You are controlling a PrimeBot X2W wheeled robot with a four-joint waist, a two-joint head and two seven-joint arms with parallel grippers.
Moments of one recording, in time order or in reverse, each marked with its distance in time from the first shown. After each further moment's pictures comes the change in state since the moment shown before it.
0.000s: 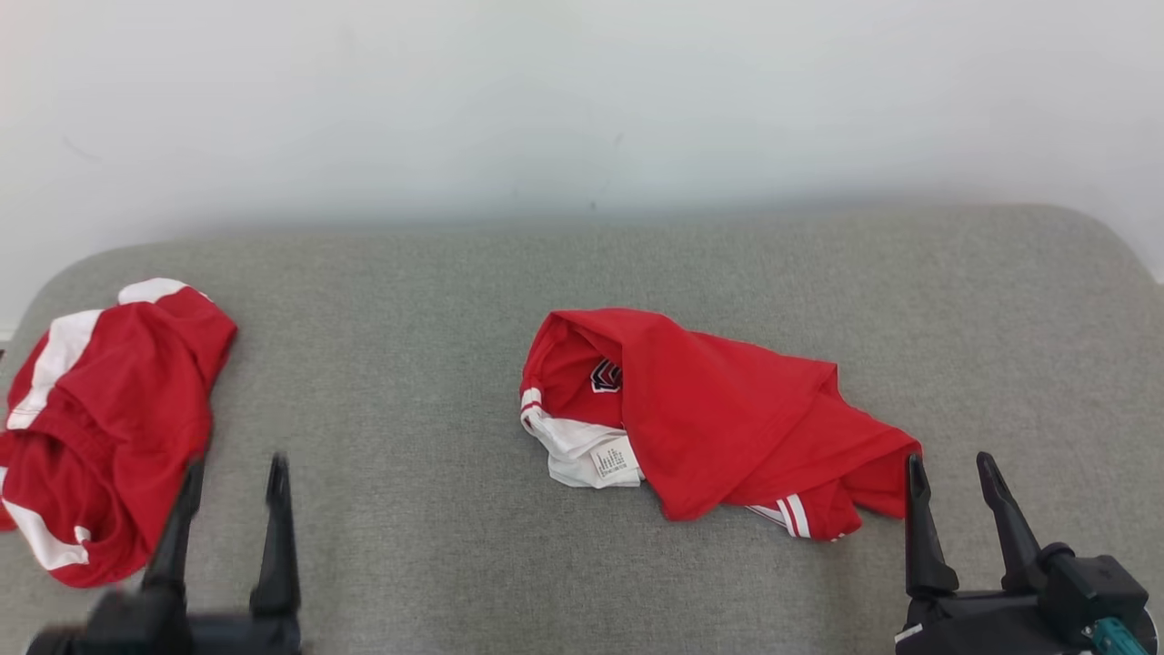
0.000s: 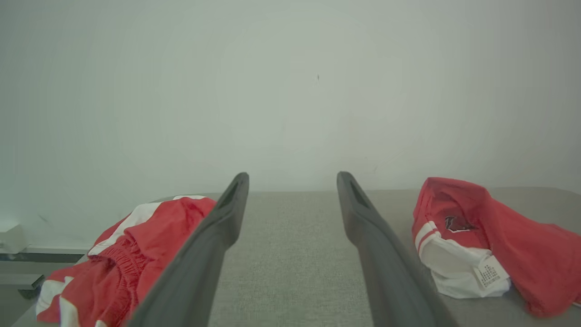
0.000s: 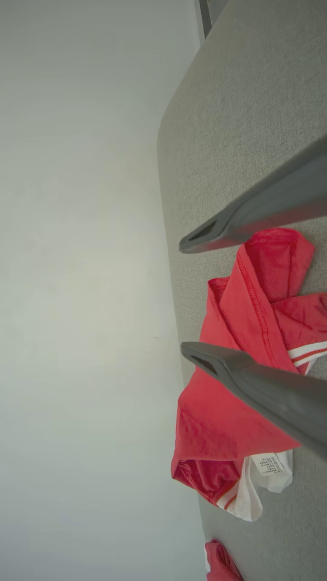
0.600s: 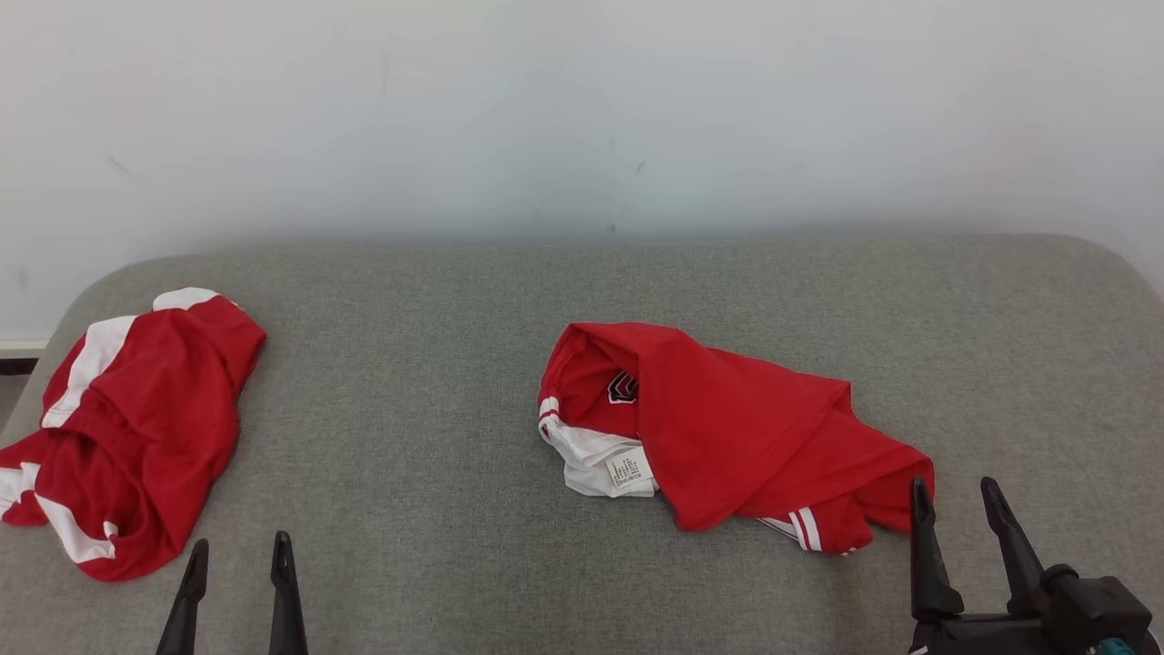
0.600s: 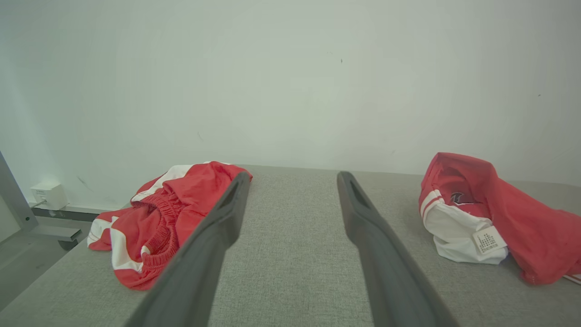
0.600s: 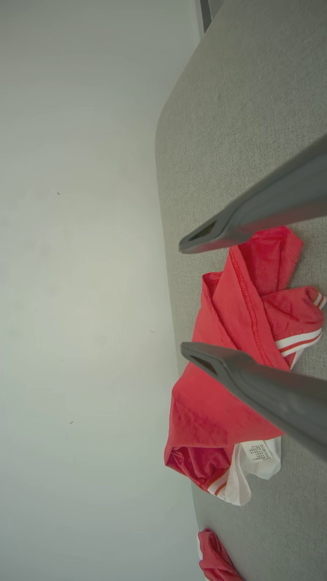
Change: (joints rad) left arm 0.211 -0.123 0.111 -0.063 0.113 -0.036 0.000; right arm 0.051 0.000 -0.007 -0.014 -0.003 0.000 0.013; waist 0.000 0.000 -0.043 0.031
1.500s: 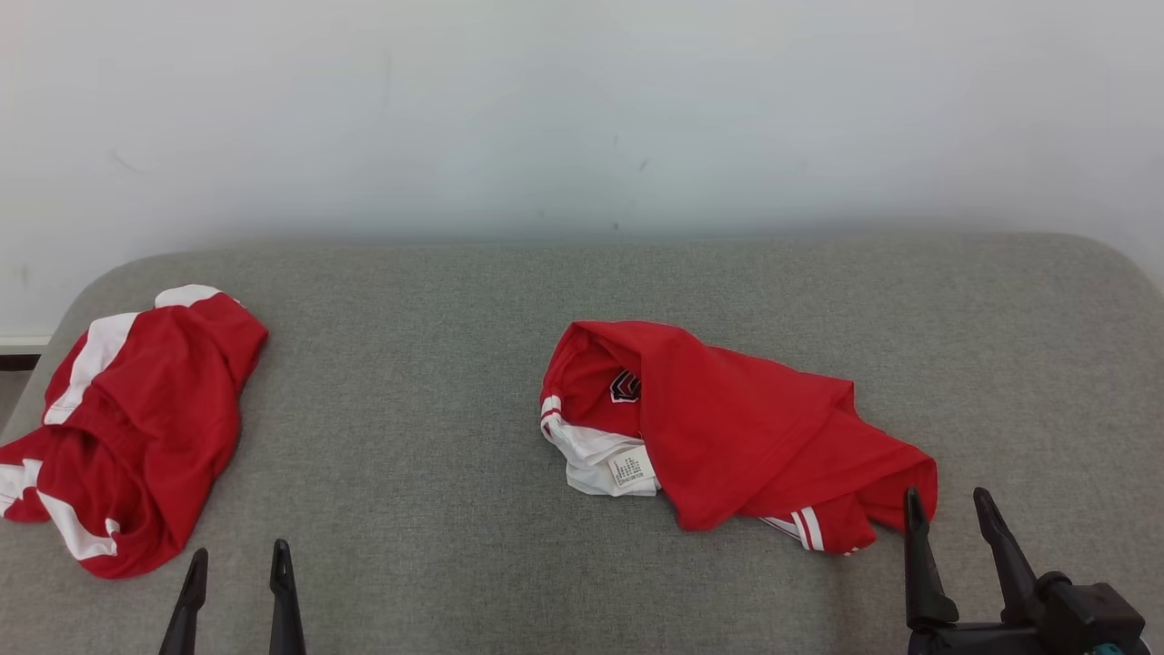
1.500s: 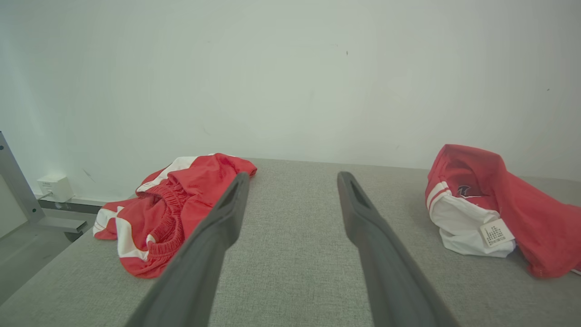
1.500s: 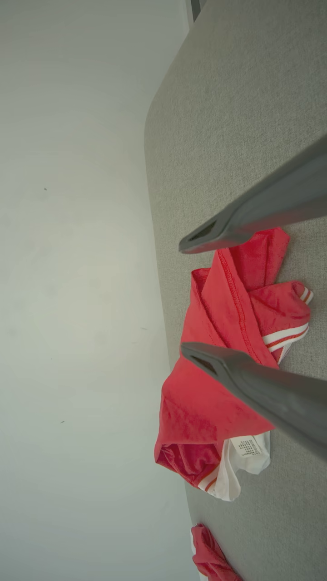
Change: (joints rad) left arm 0.005 -0.080 0.086 0.029 0.075 -0.079 0.000; right arm 0.010 0.000 0.011 0.011 0.013 0.000 0.004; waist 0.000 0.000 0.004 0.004
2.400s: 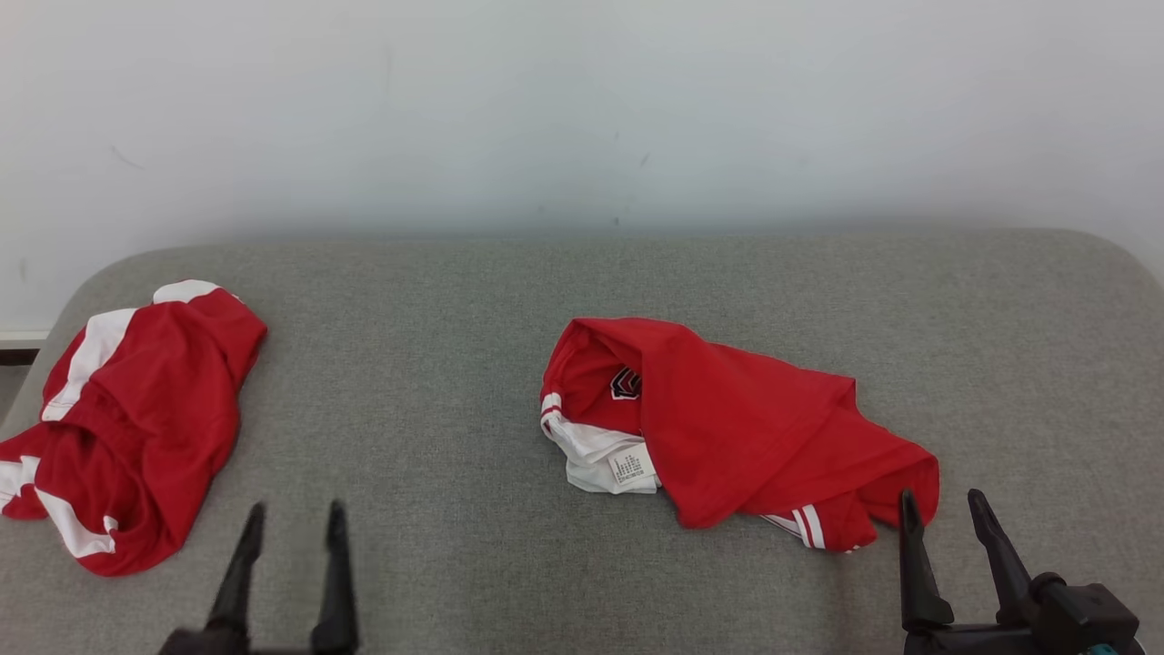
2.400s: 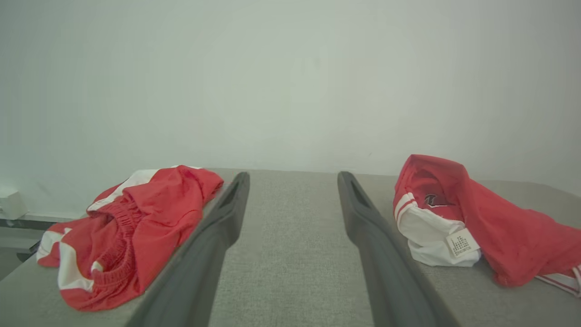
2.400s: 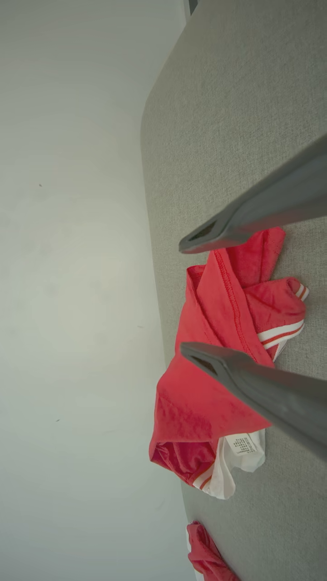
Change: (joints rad) left arm -0.045 -0.030 -0.016 0.028 0.018 -0.045 0.000; right arm 0.001 0.000 0.007 0.001 0.001 0.000 0.000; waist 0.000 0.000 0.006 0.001
